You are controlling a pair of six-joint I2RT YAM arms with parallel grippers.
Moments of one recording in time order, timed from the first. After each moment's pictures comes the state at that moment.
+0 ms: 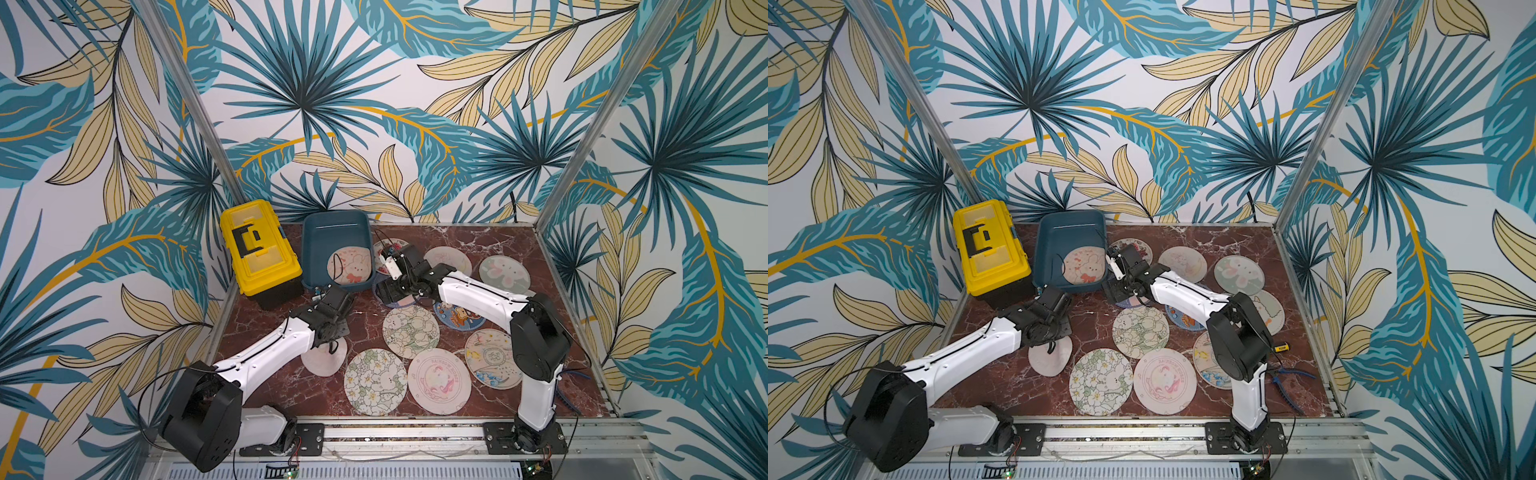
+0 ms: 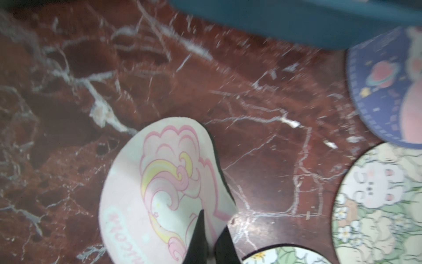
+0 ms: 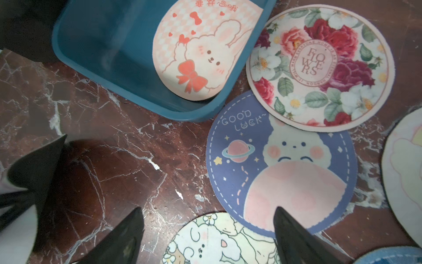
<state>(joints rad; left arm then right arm) -0.52 1.31 0.84 -0.68 -0.27 -0.82 0.69 1.92 1.49 -0.44 -0.01 0.16</state>
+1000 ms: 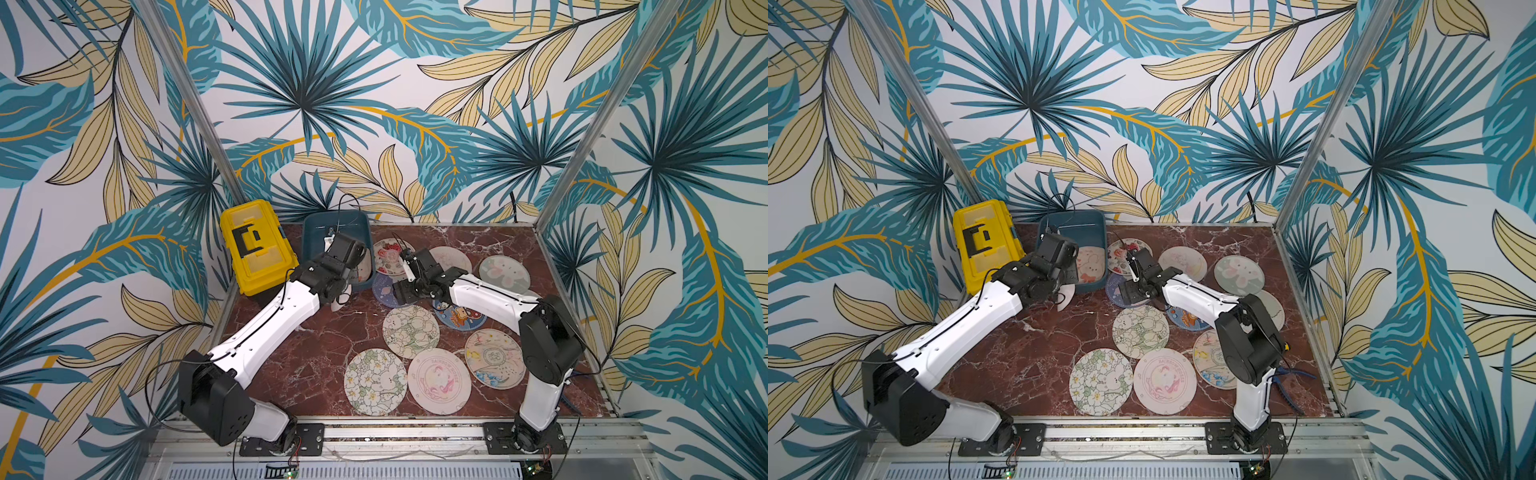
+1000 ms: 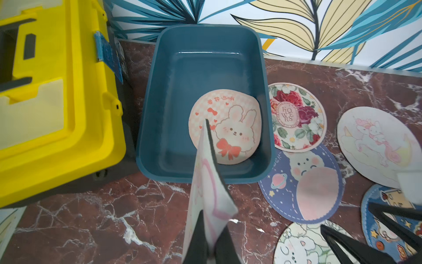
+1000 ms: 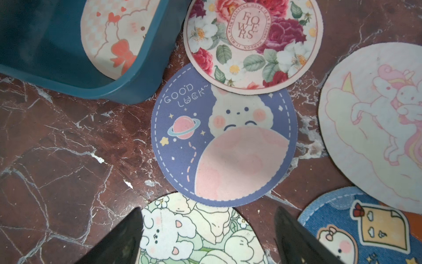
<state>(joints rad) -0.50 1.47 1.37 -0.74 -0.48 -0.52 0.62 1.86 1.37 -0.43 0.08 0.21</state>
